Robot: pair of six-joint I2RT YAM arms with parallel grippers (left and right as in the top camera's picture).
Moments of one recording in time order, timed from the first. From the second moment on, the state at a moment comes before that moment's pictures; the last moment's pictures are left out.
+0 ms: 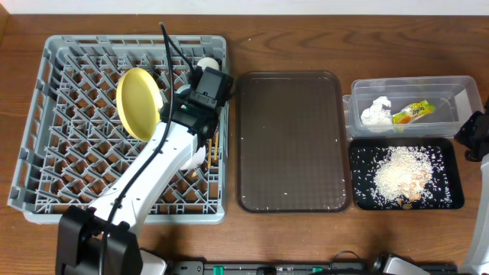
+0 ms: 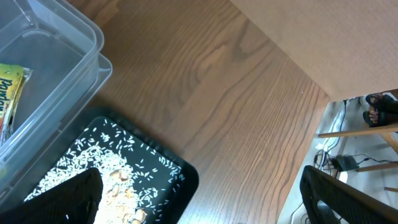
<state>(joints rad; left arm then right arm) -0.42 1.57 1.22 -0.79 -0.54 -0.12 -0.40 1.36 1.33 -1.09 0.58 0.34</state>
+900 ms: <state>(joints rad) -0.31 1.14 1.22 -0.84 -0.36 -0.42 -0.40 1.36 1.33 -1.09 0.58 0.34</state>
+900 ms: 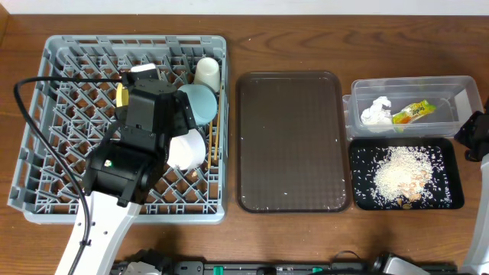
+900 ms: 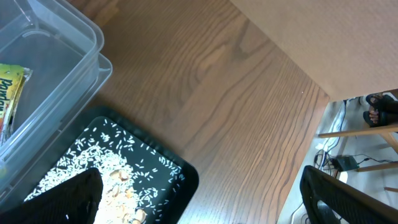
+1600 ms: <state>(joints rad) -0.31 1.14 1.22 -0.84 -0.35 -0.43 -0.40 1.36 1.33 -1.09 0.58 0.34</state>
